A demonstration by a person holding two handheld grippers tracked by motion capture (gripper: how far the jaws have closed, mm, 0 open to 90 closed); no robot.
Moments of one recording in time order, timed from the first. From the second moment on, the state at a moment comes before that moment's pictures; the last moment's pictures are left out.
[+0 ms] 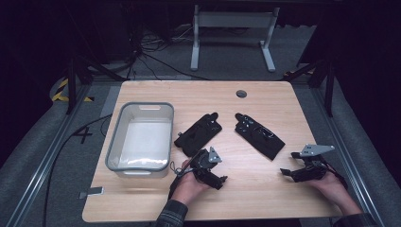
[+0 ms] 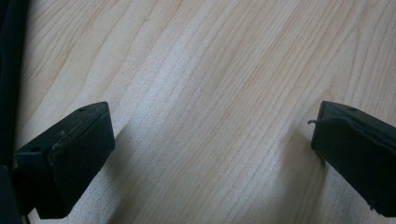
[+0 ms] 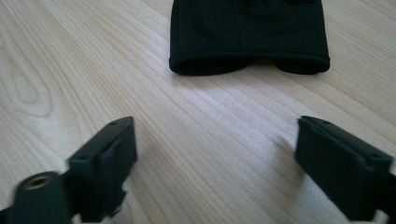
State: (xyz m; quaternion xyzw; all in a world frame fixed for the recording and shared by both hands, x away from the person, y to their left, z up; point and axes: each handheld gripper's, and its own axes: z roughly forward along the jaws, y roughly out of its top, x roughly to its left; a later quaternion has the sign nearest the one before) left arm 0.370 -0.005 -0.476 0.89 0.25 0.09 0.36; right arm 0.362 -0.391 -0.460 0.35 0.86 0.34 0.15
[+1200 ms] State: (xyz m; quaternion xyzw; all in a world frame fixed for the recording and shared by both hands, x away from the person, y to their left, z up) left arm 0.370 -0.005 -0.476 0.89 0.25 0.09 0.36; right arm 0.431 -0.367 -0.412 0.31 0.86 0.39 0.12
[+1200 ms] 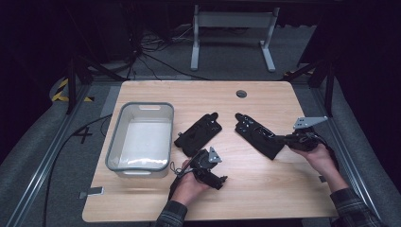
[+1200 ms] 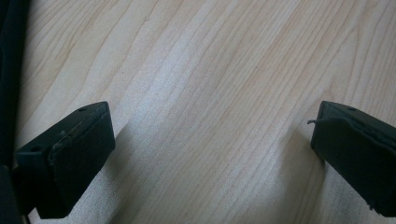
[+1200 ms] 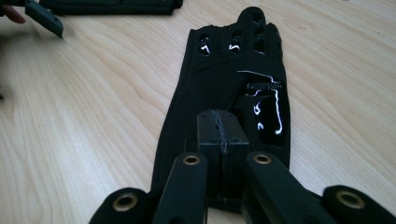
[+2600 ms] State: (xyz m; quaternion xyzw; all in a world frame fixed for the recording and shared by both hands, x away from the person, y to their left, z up) left arm 0.371 -0.005 -0.476 0.89 0.25 0.09 0.36; right arm 0.503 -0.355 -0.445 0.32 0.88 0.32 0.13
